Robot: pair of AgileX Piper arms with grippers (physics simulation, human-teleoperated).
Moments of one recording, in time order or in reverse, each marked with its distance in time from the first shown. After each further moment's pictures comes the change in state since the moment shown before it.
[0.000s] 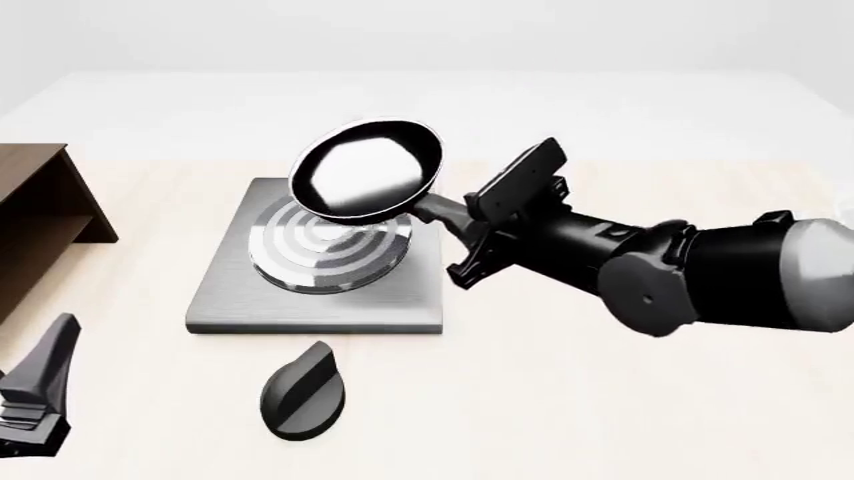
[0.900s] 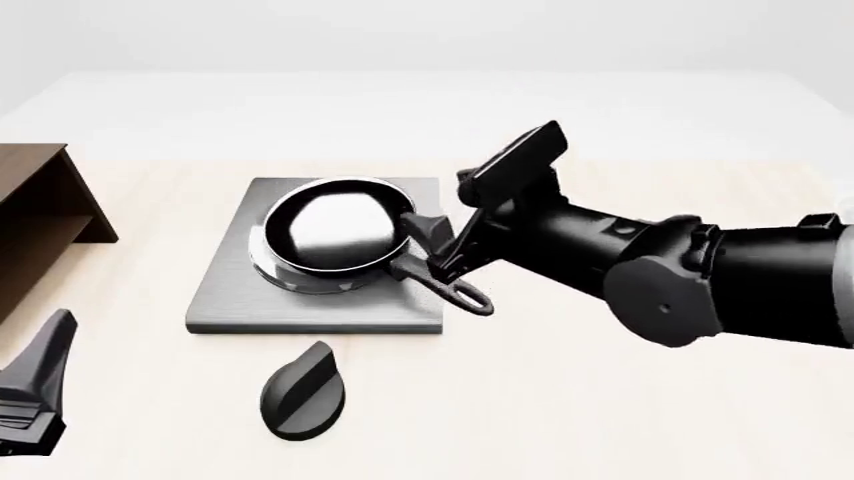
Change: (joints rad) left arm -0.012 -0.006 -0.017 0.010 -0.005; right arm 0.082 -0.082 -0.004 0.011 0.112
